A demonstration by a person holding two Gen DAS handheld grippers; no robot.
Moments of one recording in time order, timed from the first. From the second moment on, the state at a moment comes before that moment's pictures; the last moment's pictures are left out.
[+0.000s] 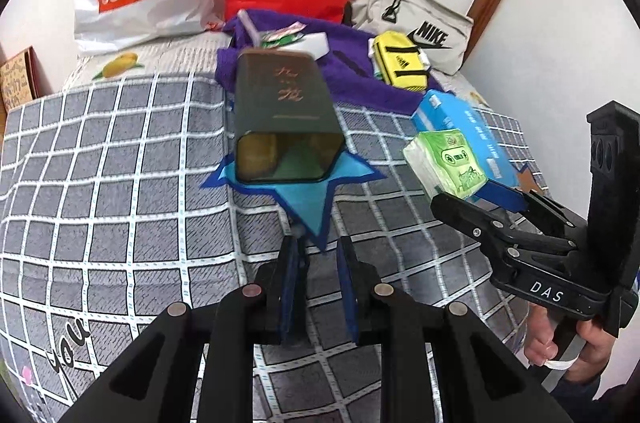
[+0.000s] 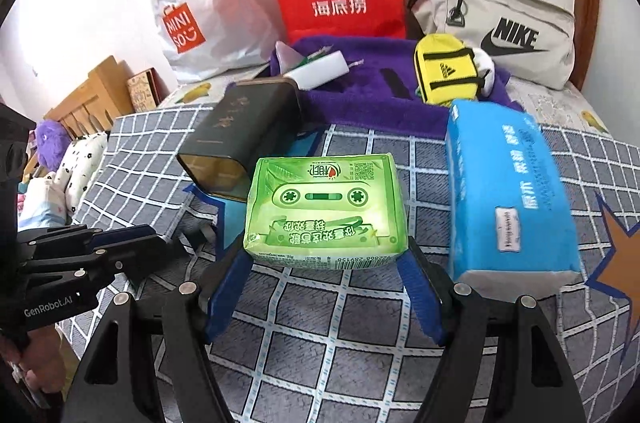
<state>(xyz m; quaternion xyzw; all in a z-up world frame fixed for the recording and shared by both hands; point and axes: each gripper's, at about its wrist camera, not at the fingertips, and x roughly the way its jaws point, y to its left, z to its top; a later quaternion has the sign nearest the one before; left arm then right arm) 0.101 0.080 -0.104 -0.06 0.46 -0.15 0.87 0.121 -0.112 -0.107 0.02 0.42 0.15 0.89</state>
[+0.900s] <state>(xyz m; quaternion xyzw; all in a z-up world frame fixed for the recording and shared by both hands) 0.094 0.060 -0.150 0.04 0.50 -0.11 0.86 0.111 -0.125 -0.111 0.02 0.43 0.16 0.89</state>
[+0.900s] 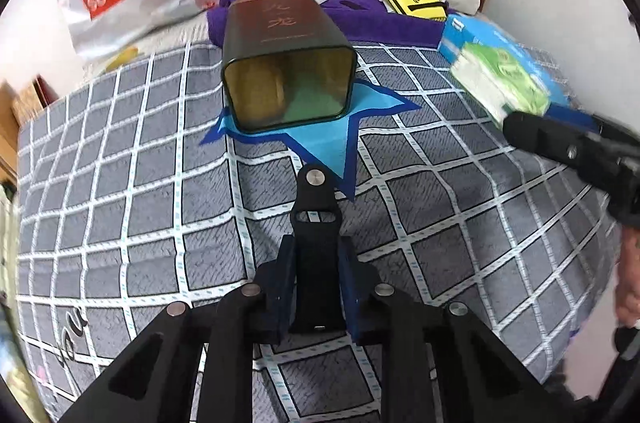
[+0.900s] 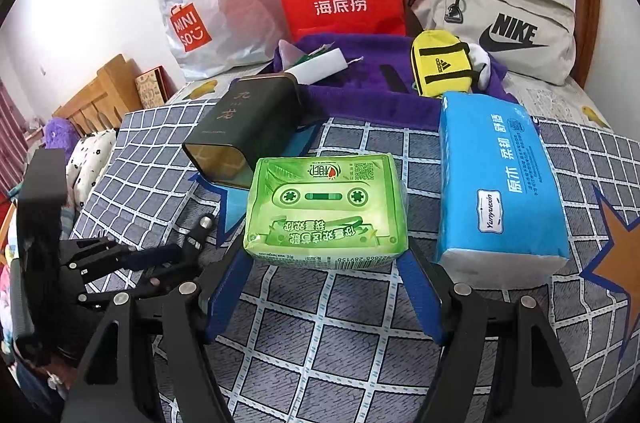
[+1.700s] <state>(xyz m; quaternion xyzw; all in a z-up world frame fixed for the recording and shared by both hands) 0.089 0.052 -0.116 0.01 0.47 -0.13 0.87 0.113 -0.144 -0.098 0.03 0.42 0.17 0.89</state>
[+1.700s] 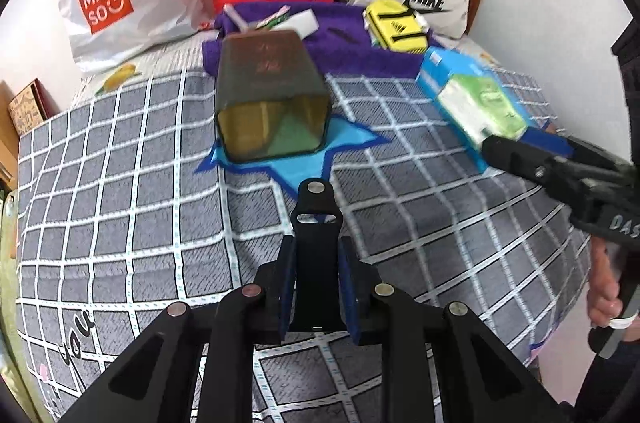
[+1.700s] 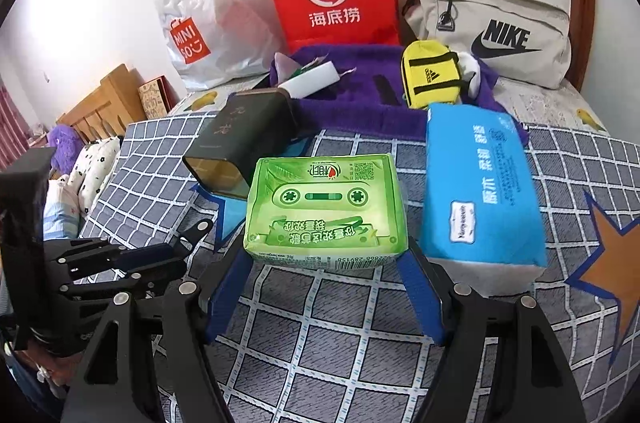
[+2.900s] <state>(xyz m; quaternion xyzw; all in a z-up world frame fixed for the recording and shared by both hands) 0.215 0.041 -0.035 0.00 0.41 -0.13 0.90 0.223 -0.171 -0.055 0.03 0.39 0.14 0.91</state>
